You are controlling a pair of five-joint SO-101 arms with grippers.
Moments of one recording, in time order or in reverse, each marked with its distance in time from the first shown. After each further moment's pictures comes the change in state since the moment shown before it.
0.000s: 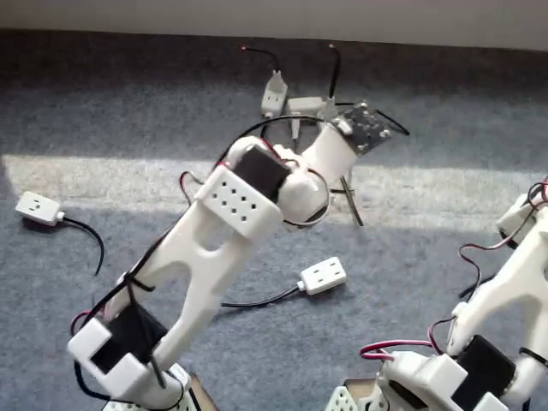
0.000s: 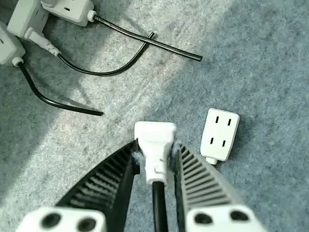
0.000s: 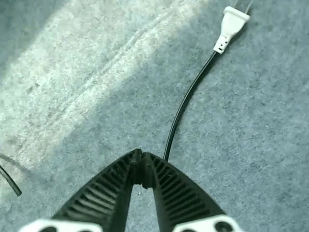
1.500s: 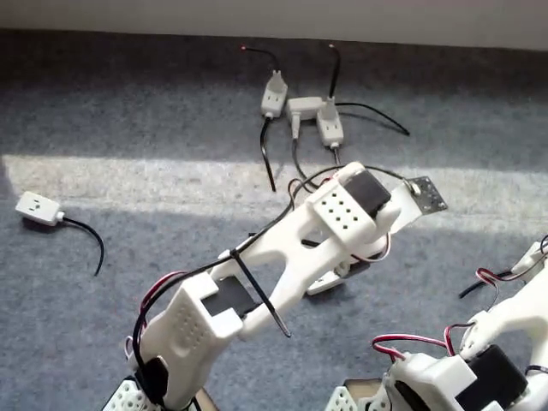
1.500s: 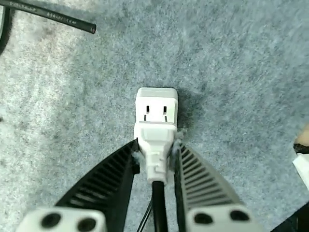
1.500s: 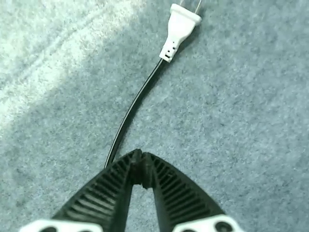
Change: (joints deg) left arm 12.1 33.5 -26.6 17.2 3.3; right arm 10.5 0.0 20.0 -23.8 14.1
